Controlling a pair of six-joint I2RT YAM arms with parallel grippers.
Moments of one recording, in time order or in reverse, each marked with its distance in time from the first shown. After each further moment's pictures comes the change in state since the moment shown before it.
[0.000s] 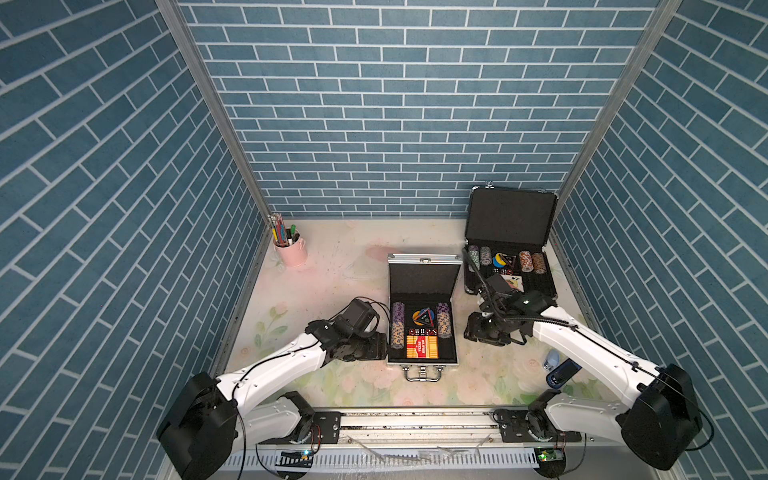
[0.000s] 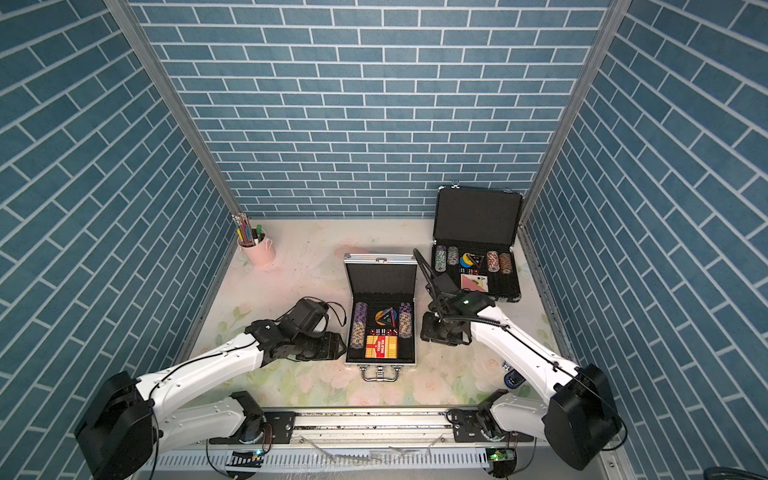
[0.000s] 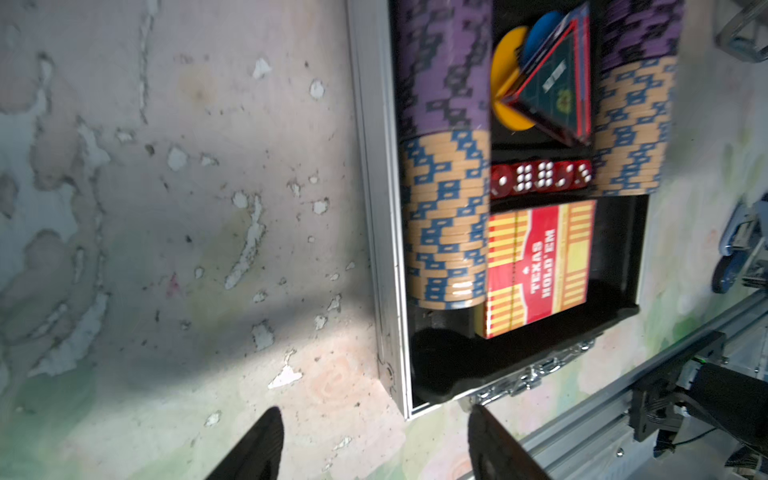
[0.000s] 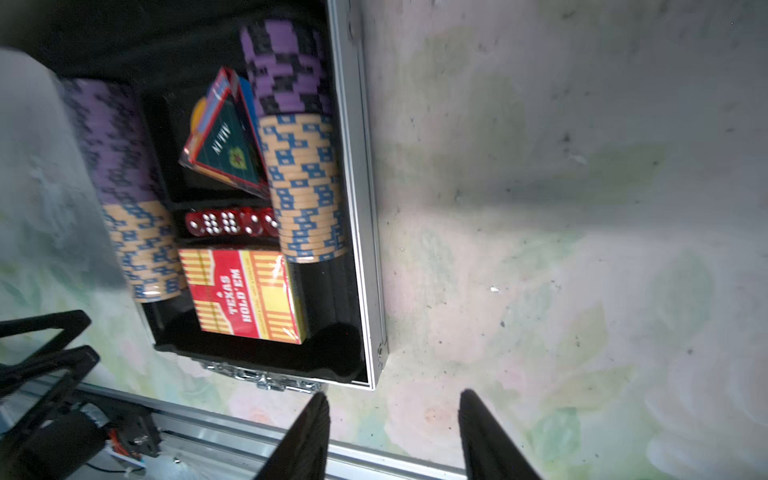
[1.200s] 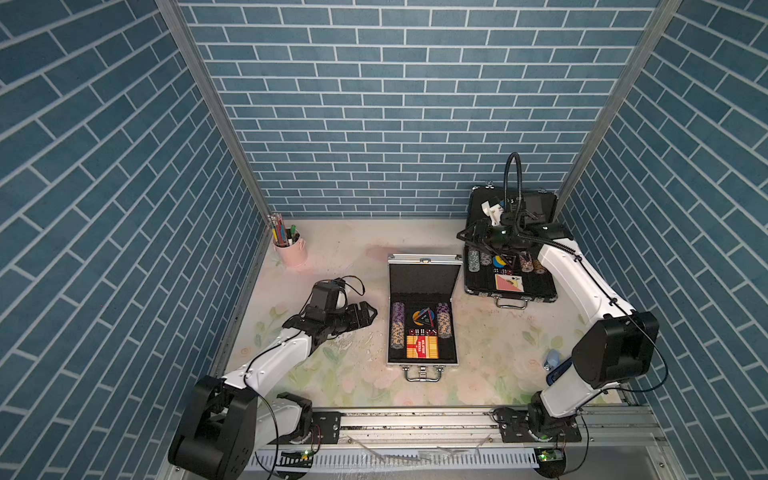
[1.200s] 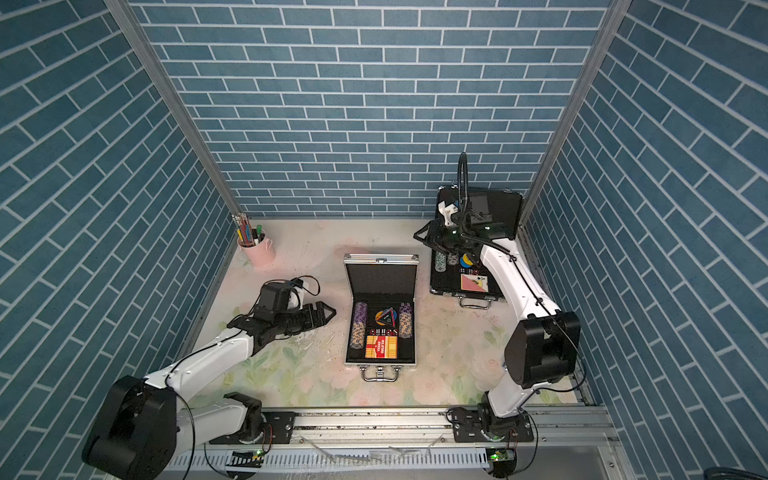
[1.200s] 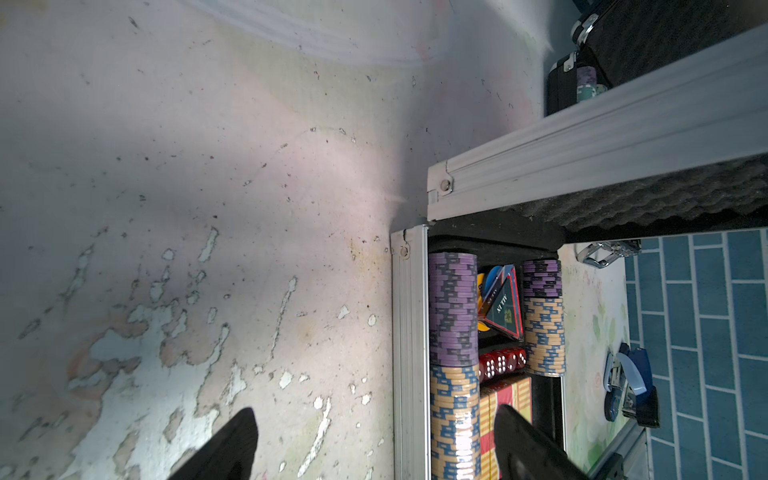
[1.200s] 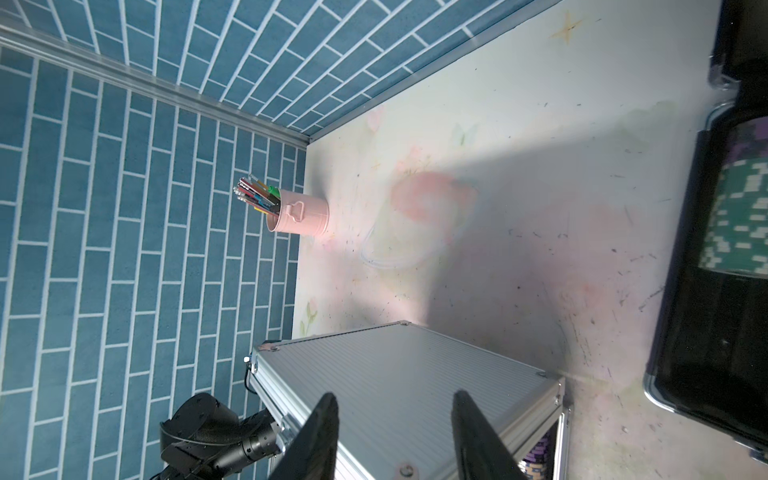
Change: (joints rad) left arm 0.391 0.042 -0.102 0.394 0.187 0.101; right arm -0.323 0.436 0.633 0.280 -0.498 -0.109
